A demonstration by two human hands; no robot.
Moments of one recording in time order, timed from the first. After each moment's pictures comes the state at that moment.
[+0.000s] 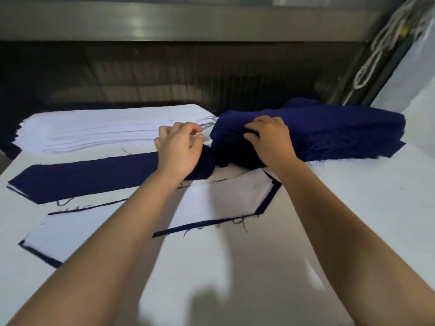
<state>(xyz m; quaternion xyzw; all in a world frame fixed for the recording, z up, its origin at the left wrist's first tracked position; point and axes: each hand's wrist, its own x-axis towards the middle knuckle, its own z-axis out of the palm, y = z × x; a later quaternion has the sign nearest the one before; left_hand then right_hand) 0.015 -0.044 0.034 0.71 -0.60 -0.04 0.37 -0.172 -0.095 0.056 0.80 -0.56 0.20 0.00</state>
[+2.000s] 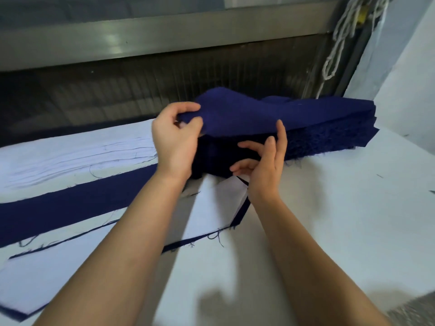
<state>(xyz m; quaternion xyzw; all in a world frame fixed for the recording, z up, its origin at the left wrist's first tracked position) -0.065 -0.056 0.088 0.53 -0.46 -0.25 0.66 -0.190 -0.060 0.015 0.39 -0.35 0.71 -0.47</state>
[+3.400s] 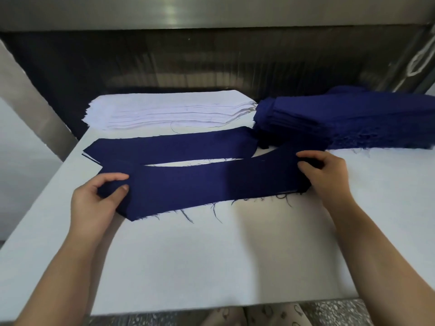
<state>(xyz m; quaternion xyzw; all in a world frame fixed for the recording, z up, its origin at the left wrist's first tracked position) 0.168 0.155 -0.012 0.71 -0.40 -0.16 0.56 -0.191 -0.010 -0.006 0.60 -0.58 0.45 -0.32</state>
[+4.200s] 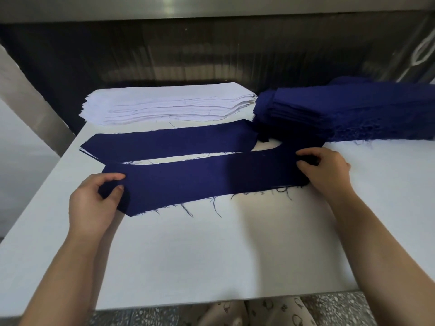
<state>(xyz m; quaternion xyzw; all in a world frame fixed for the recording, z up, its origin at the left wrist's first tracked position) 0.173 0.156 -0.021 0.80 -0.42 -0.05 0.43 -0.196 -0.010 -0.006 0.68 -0.64 0.29 -0.19</state>
